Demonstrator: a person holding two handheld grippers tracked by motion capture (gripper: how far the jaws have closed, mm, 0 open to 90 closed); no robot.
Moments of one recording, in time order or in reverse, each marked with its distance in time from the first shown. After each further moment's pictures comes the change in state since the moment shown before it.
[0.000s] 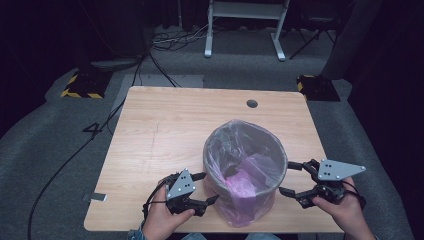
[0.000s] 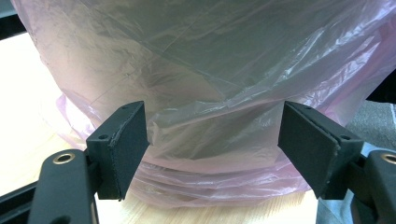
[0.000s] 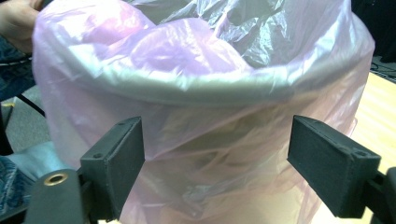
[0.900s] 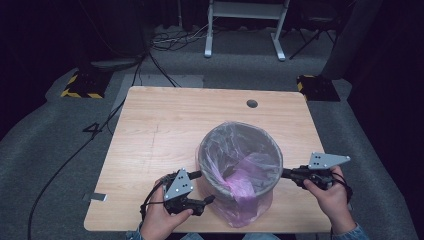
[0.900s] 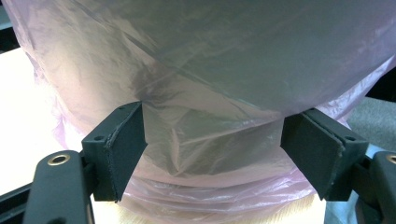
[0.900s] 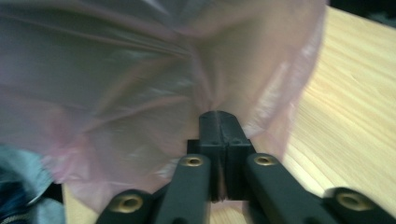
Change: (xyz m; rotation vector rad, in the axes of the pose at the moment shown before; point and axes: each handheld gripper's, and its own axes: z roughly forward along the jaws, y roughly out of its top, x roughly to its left) left arm 0.001 0.002 -0.006 -0.019 0.038 0.006; right arm -0.032 -0.028 0.019 0.082 -0.004 0.094
